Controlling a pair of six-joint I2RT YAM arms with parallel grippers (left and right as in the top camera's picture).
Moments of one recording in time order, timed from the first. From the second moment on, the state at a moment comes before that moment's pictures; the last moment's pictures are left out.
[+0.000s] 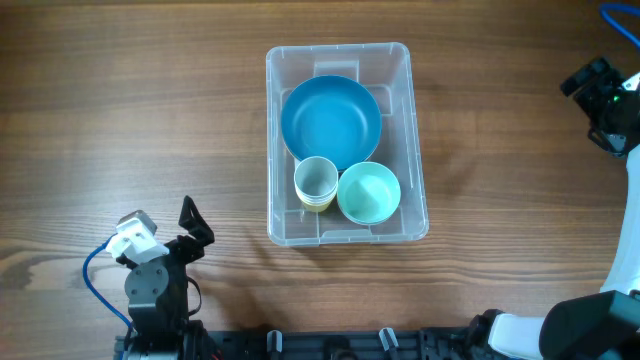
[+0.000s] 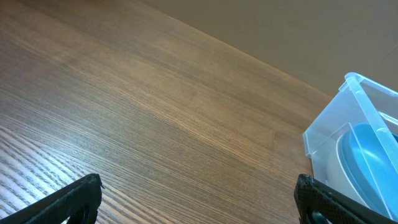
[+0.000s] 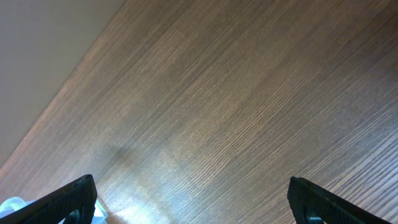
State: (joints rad) left arm 0.02 0.03 0.12 -0.40 -0.21 -0.42; right arm -0.42 1.52 1.48 -0.88 -0.06 0.47
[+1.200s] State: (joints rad) left arm 0.02 0.03 0.12 -0.40 -0.21 -0.42; right arm -0.07 0.43 0.45 -0.39 0.21 0.04
